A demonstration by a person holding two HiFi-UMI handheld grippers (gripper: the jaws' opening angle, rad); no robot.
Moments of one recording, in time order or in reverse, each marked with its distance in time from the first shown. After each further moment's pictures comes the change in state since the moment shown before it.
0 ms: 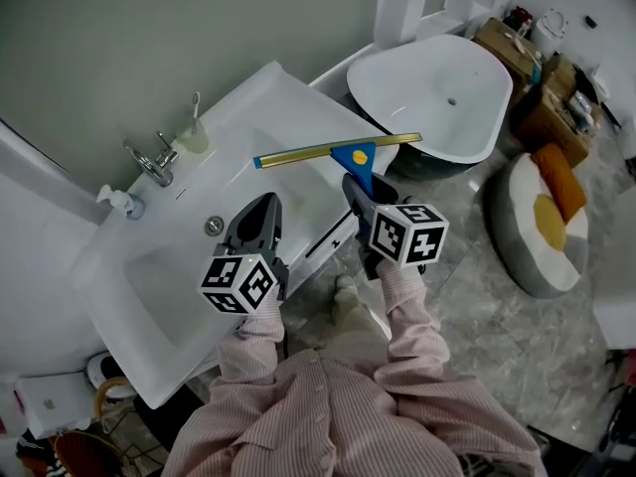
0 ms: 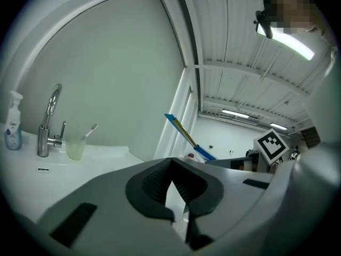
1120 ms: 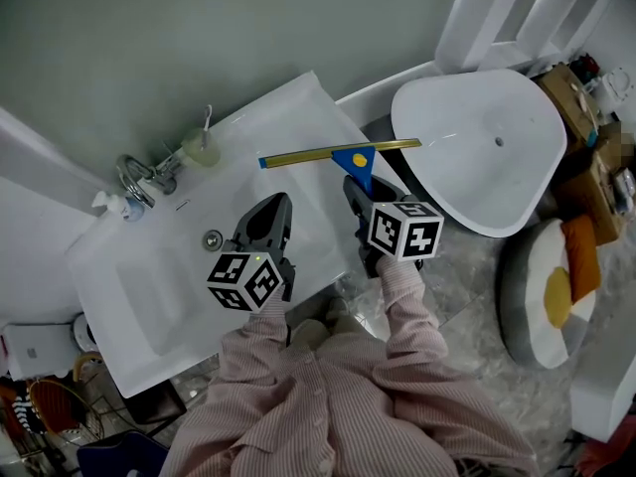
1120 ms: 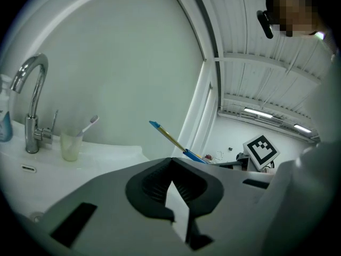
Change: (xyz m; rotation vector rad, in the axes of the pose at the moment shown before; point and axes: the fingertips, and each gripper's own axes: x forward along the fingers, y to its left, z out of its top) left arm 0.136 0.060 0.008 -0.064 -0.002 0.184; right arm 0.164 -0.079 0.035 -0.018 0.193 0.173
